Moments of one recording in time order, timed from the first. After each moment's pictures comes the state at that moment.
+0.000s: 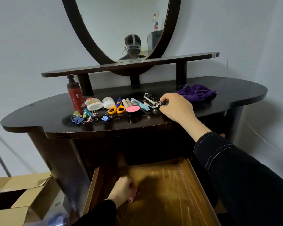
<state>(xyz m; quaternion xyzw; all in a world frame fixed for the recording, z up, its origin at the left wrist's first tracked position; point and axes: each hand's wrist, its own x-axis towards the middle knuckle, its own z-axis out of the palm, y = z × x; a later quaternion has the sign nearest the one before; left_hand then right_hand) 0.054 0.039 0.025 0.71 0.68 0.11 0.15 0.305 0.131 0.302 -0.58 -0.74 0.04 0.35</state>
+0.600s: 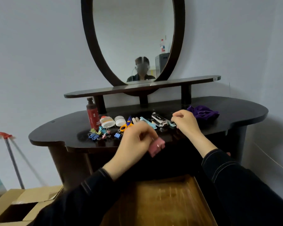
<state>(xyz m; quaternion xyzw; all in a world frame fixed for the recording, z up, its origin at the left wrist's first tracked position) 0.131 -0.023 0.323 0.75 0.43 0.50 0.04 0.318 0.122 0.312 -0.52 -0.62 0.28 0.52</state>
